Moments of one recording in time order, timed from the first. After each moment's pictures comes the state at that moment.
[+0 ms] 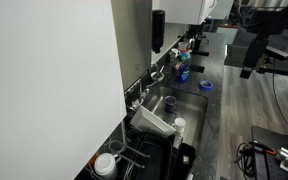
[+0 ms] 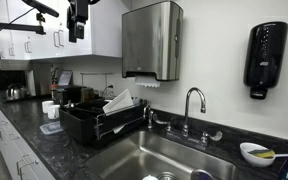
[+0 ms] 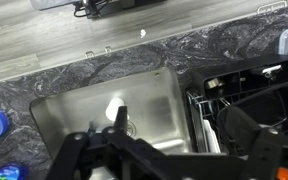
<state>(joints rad) 0.00 -0.44 0.02 -2.15 0.04 1.66 0.20</state>
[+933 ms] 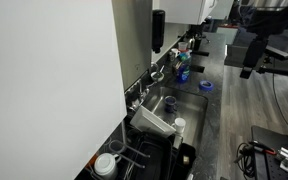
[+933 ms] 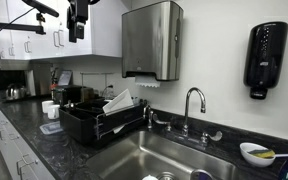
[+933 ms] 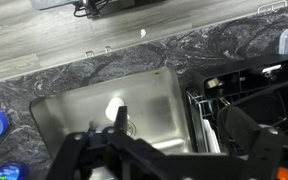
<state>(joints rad) 0.00 -0.44 0.02 -2.15 0.04 1.67 0.21</state>
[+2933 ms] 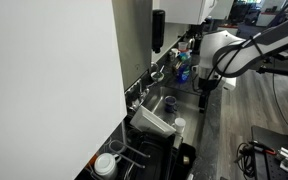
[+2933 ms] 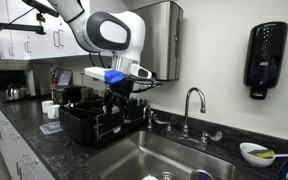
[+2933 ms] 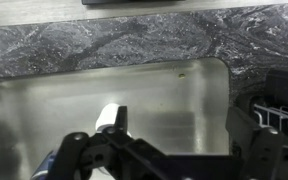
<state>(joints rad) -0.05 0.09 -0.12 -2.28 0.10 2.21 -0.22</state>
